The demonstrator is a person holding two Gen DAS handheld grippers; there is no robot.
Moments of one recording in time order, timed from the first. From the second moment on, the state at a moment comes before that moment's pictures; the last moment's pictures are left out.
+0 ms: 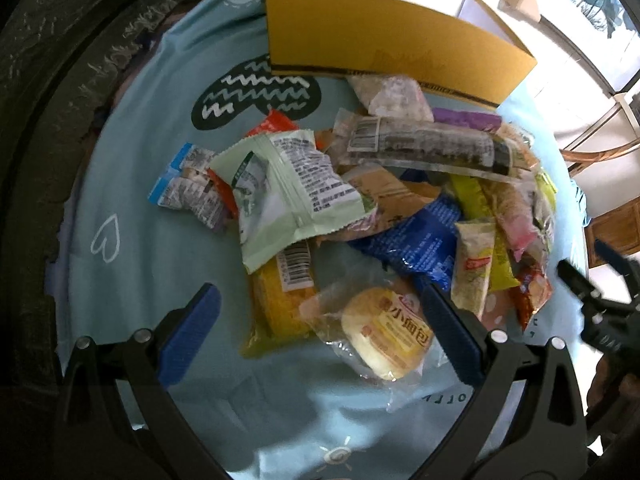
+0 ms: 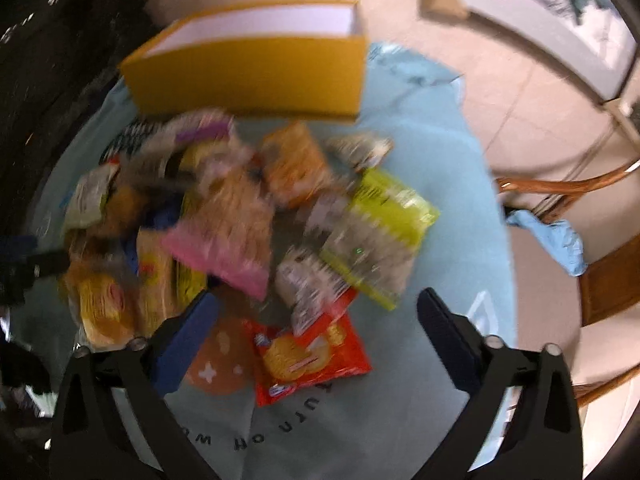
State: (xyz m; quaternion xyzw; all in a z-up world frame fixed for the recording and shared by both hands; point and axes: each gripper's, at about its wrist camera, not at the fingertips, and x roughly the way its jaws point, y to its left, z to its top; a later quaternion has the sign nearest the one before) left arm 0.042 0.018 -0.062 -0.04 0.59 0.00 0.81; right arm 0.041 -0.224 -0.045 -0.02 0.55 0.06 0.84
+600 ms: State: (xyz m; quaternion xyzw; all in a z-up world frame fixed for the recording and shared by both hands) left arm 0.068 0.045 -0.072 -0.05 0.59 0.01 0.81; right arm 0.079 -0.227 -0.091 -0.03 0.60 0.10 0.80
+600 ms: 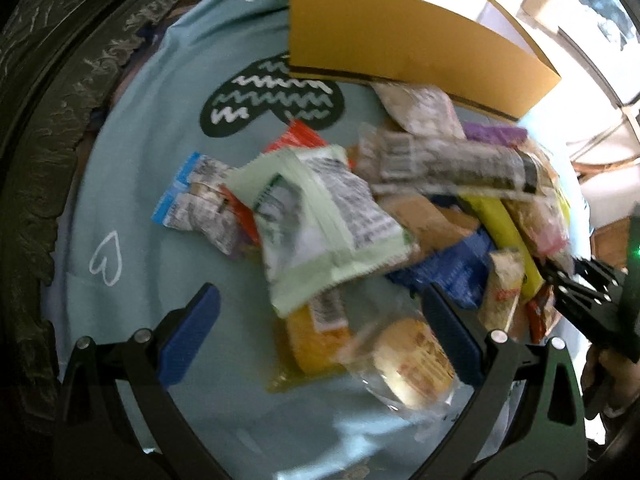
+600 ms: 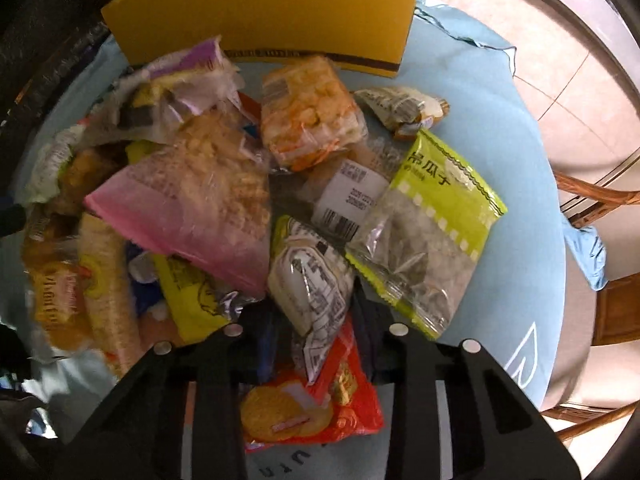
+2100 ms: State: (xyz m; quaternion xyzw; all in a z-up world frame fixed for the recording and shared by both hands) left arm 0.227 0.000 0.065 -0.09 0.50 -0.08 0.86; right arm 0.195 -0.229 0.076 0.11 0.42 0.18 0.88
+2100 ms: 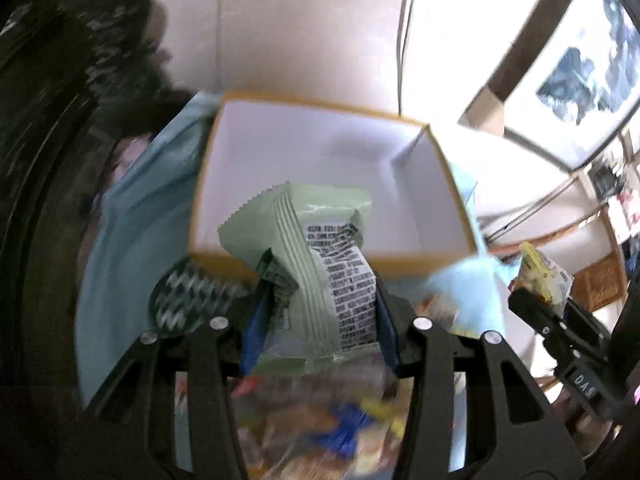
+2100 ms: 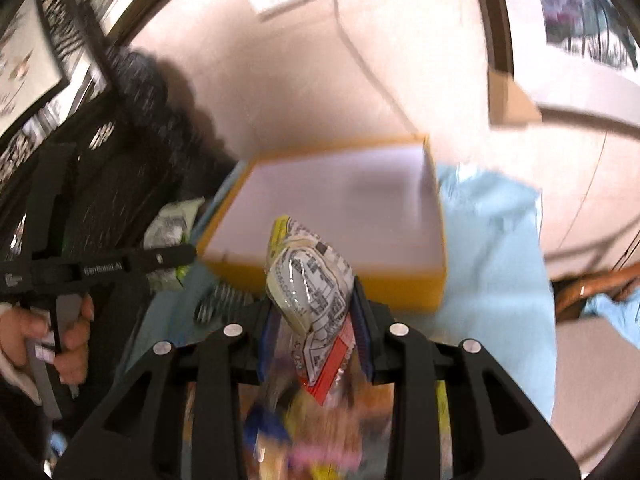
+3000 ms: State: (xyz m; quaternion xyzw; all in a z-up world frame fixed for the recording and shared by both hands) left arm 0.221 -0.013 0.013 0.00 0.49 0.00 0.87; right arm 0.191 -0.254 0.016 0.16 0.46 0.12 0.87
